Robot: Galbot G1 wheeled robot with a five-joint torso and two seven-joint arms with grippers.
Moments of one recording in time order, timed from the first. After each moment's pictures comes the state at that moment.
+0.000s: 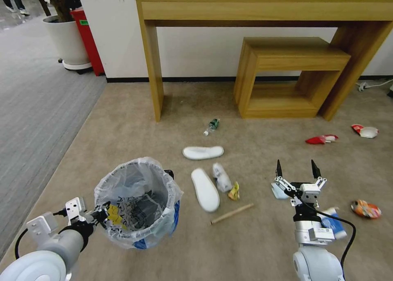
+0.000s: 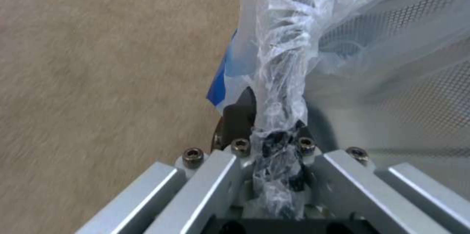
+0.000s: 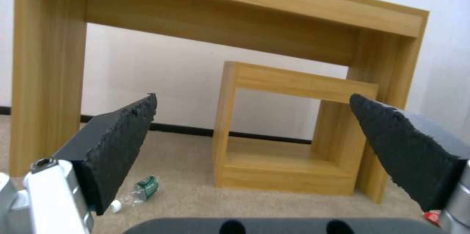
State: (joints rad) left arm 1.67 -1.27 -0.84 -2.38 -1.10 0.74 -0.50; right arm -1.51 1.41 0.65 1.92 0.02 0.40 0.08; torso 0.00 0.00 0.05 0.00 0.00
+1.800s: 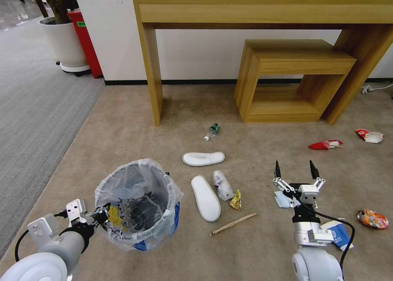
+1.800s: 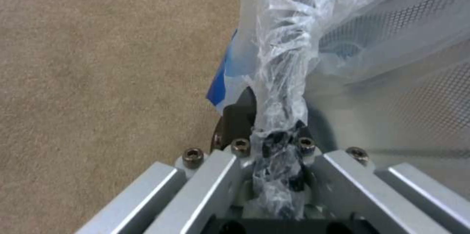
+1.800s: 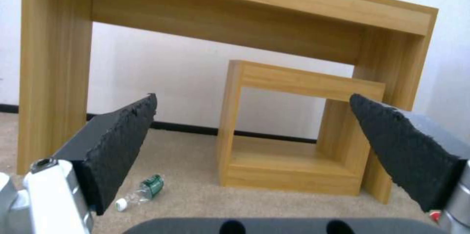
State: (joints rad) left arm 1.68 -1.28 -0.84 -2.38 -1.08 0.74 -0.49; right arm -1.52 1.41 0.64 1.93 0.02 0.40 0.07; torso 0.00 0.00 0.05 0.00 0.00
